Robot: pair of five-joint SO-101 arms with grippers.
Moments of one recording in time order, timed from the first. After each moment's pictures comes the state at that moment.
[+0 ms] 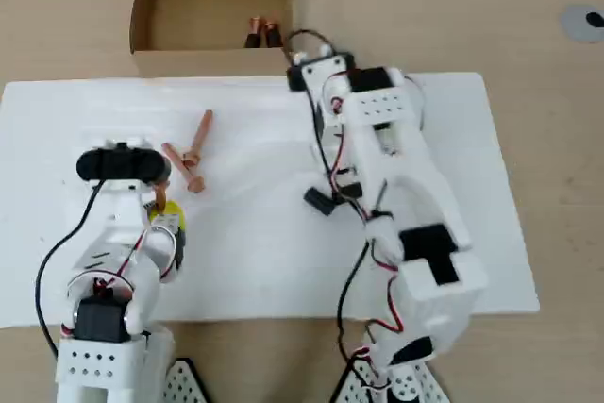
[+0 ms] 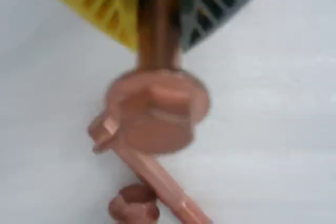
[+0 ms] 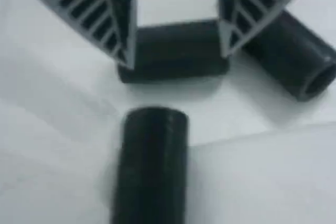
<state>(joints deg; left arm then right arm) 0.6 -90.6 80.4 58.5 -6.7 -16.2 16.4 -0.1 84.8 -4.2</state>
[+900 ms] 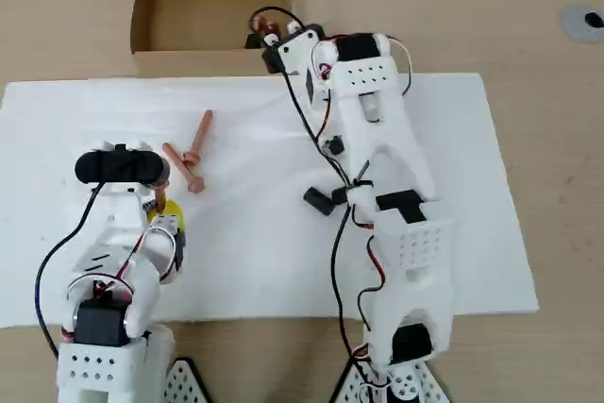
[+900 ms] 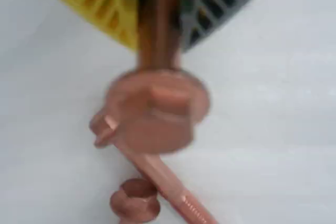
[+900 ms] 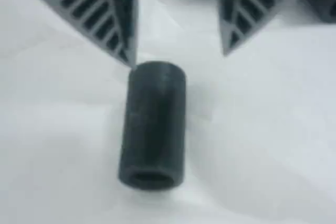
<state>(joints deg) 0.6 -91.9 80.4 59.4 -6.8 -16.4 35.5 -33.5 94.9 14.5</state>
